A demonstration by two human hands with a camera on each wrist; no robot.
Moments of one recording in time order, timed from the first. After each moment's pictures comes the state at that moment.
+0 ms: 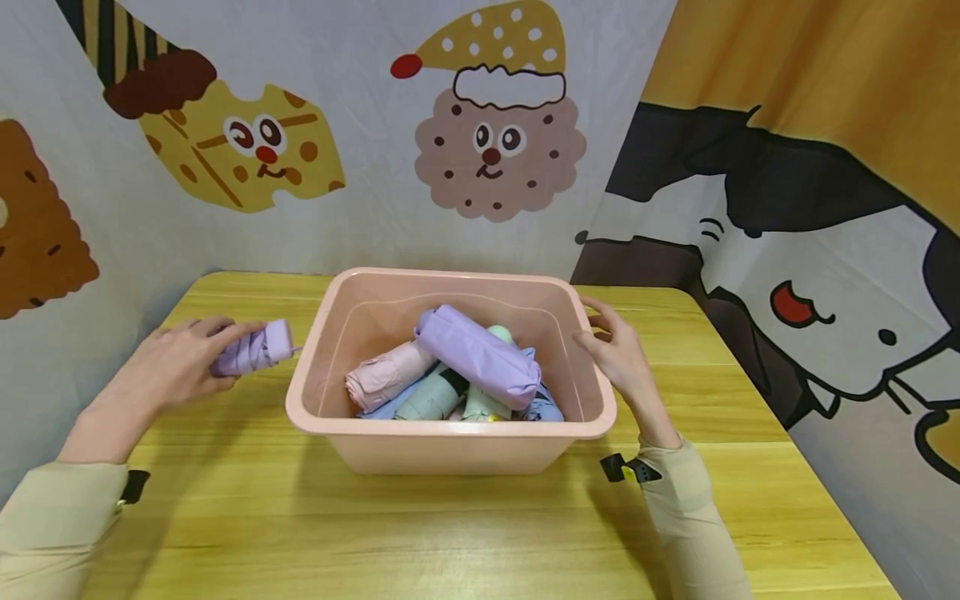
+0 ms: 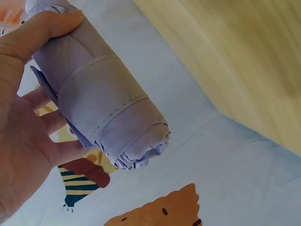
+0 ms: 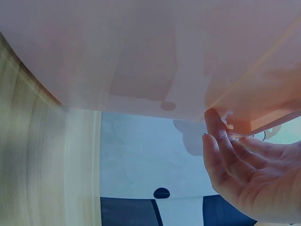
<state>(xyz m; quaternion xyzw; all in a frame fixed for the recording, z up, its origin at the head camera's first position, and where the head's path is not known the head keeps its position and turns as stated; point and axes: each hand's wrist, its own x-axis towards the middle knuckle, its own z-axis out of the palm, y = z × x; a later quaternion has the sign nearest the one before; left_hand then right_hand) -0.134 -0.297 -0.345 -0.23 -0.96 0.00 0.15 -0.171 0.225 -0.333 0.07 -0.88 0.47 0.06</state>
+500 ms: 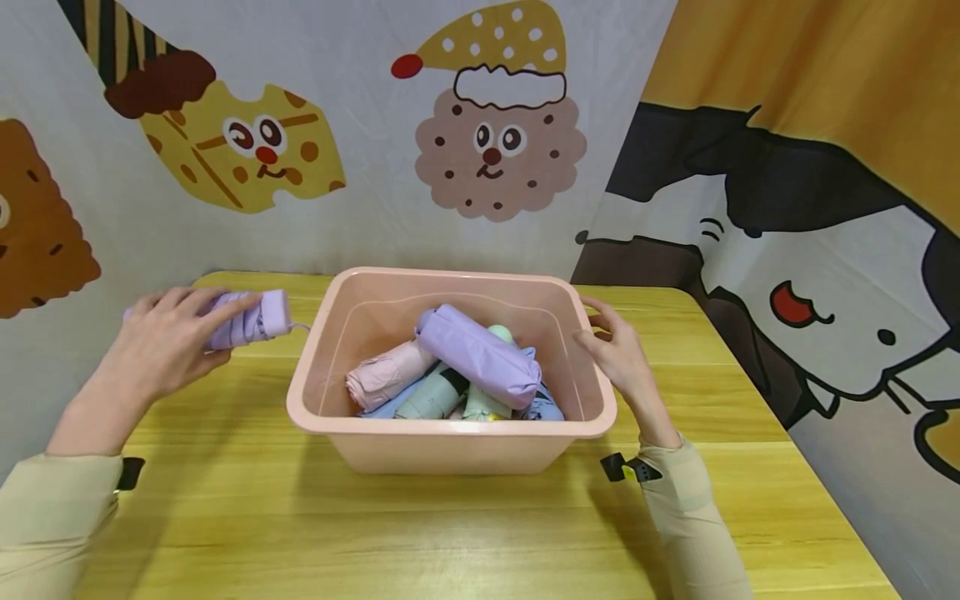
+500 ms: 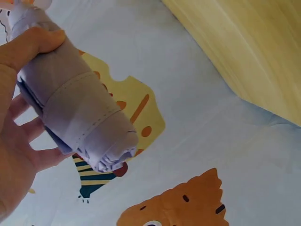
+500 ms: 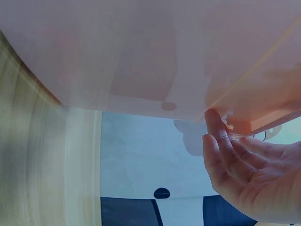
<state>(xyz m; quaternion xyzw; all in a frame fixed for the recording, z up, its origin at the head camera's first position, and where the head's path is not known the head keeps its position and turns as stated) -0.136 -0.293 -0.322 -0.25 -0.93 0.04 0.28 -0.170 0.224 -0.332 0.07 -0.88 0.46 0.06</state>
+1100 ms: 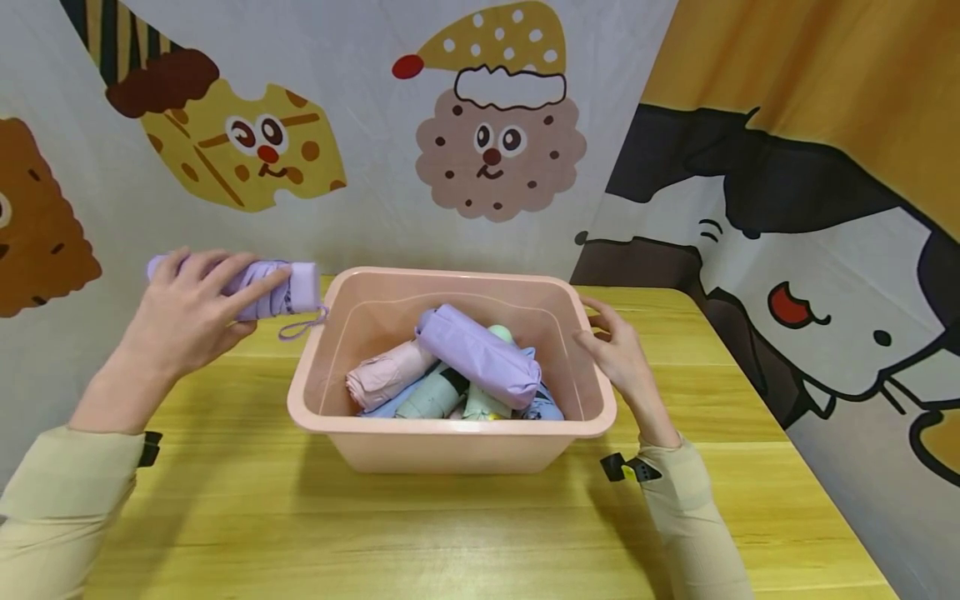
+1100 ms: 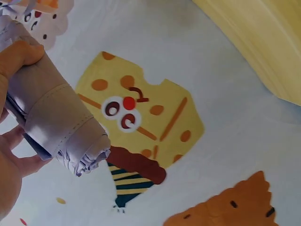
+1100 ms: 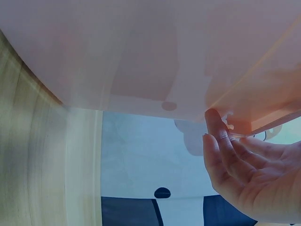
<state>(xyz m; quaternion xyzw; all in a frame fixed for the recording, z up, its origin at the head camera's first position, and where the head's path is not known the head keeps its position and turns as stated) -0.144 -0.266 -0.293 -0.33 -0.86 0.06 0.39 -0.168 0.224 -0.329 0.07 -0.88 0.46 0.06</state>
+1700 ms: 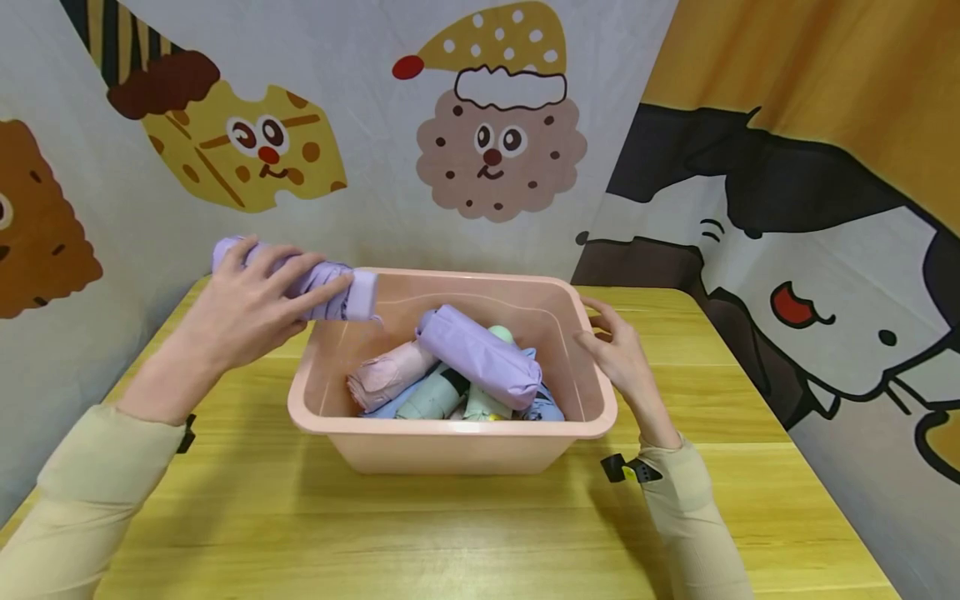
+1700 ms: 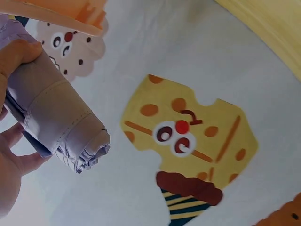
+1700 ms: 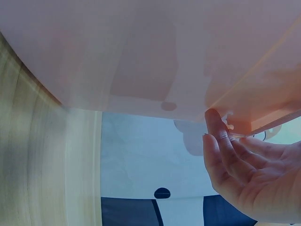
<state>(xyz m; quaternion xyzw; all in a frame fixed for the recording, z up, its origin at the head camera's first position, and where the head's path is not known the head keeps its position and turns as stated) -0.150 -0.216 -0.277 -0.40 -0.82 0.09 0.40 -0.170 0.224 -0.332 0.07 -0.88 0.47 0.06</state>
